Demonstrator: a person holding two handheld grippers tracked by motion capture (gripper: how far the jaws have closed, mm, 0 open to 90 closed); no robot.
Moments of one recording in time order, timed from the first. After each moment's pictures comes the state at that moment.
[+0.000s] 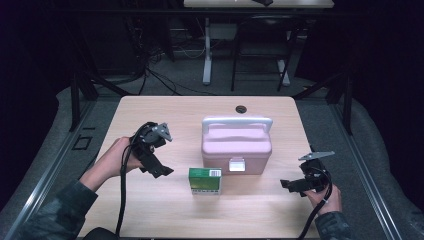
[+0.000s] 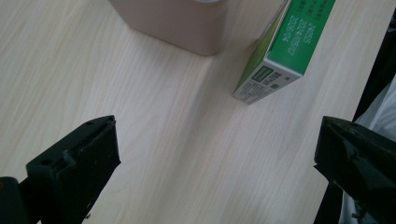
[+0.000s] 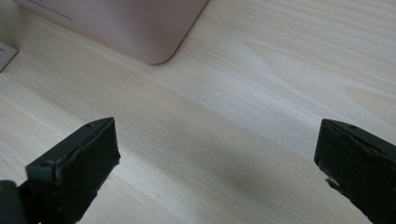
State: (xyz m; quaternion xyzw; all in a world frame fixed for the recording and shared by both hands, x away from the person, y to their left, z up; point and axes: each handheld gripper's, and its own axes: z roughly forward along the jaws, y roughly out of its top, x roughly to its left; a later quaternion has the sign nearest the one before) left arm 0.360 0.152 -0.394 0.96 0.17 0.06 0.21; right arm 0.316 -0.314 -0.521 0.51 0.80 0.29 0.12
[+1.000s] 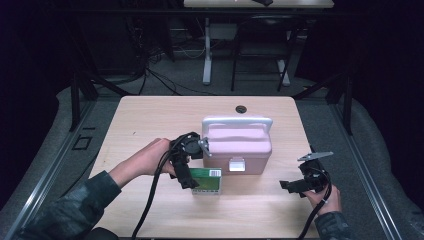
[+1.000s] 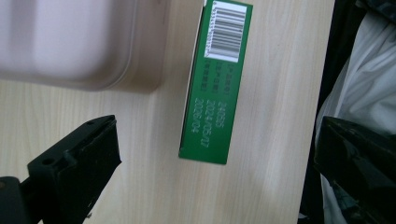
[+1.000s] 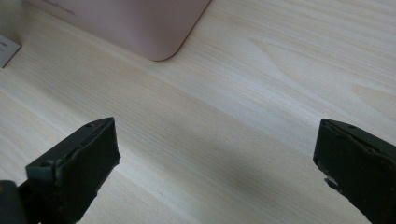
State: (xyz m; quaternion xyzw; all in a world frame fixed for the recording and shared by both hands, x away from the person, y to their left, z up) left arm 0.348 0.061 -0.404 0.99 0.04 0.02 0.14; right arm 0.317 -0.312 -0.523 0.51 0.80 0.29 0.11
